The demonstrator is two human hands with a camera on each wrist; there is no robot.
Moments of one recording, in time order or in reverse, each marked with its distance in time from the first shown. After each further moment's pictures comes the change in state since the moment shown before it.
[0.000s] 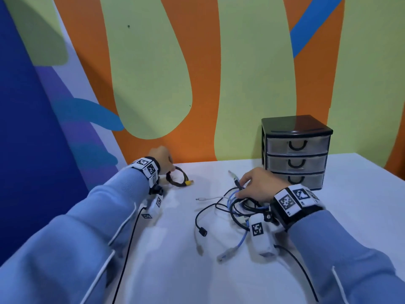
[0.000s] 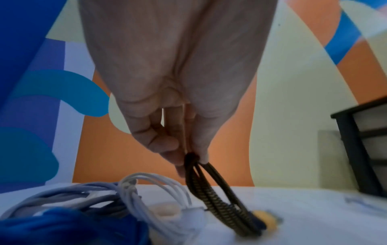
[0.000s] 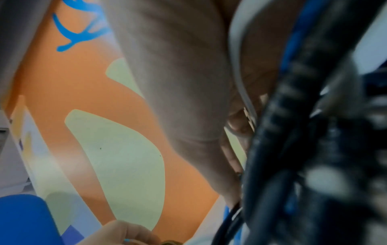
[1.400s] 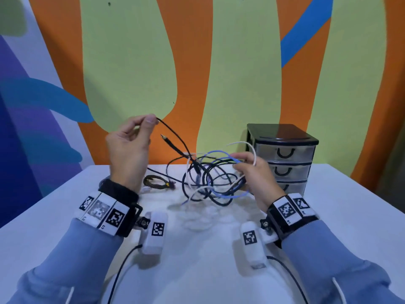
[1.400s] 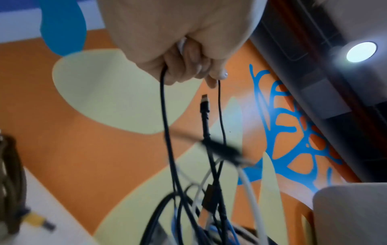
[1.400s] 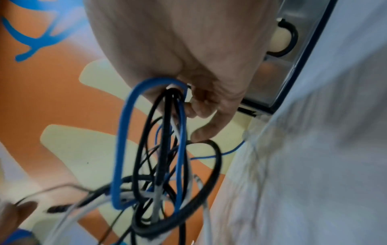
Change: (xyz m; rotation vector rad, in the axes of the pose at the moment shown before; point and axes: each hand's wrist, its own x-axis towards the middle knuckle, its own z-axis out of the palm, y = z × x) left_hand -0.071 0.030 -0.001 -1.504 0.676 0.397; right_hand 0.021 0.005 0.006 0.901 0.369 -0.090
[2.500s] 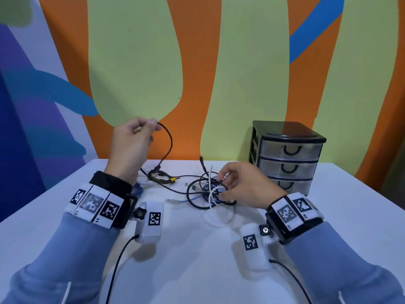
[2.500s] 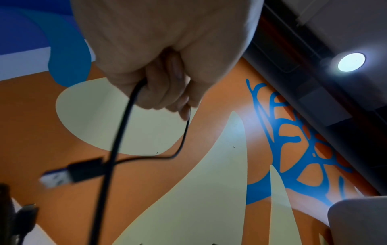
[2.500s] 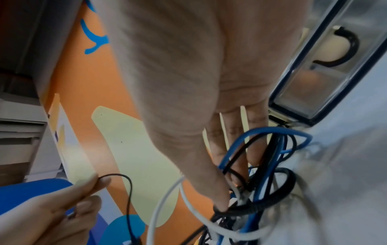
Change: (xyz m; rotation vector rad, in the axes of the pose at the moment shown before) left_hand 0.010 0.008 -0.020 0.312 -0.090 -0.197; right_hand -0.026 -0.016 0.009 -0.676 -0.366 -0.151
